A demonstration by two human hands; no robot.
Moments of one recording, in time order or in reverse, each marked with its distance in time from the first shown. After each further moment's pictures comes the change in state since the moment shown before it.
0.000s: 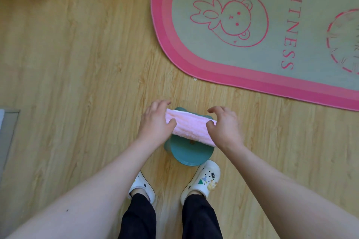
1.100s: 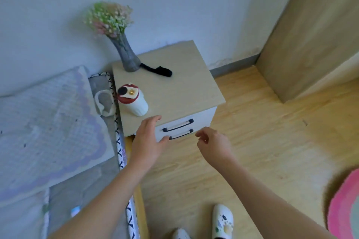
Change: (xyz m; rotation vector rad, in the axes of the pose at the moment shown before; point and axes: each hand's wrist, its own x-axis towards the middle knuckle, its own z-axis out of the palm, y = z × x) left_hand -0.389 -0.402 -0.418 -0.382 0.993 -0.631; right_hand -0.317 -0.631 0.174 -0.216 -0.509 -0.931
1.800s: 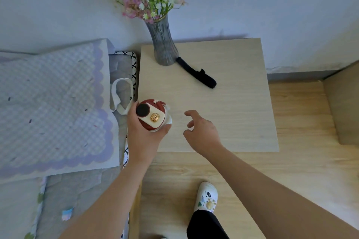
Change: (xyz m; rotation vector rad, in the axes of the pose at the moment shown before) left_hand 0.152 -0.089 0.012 -0.373 0.490 -0.449; right_hand 0.210 -0.108 0.075 -0.173 -0.404 -0.149
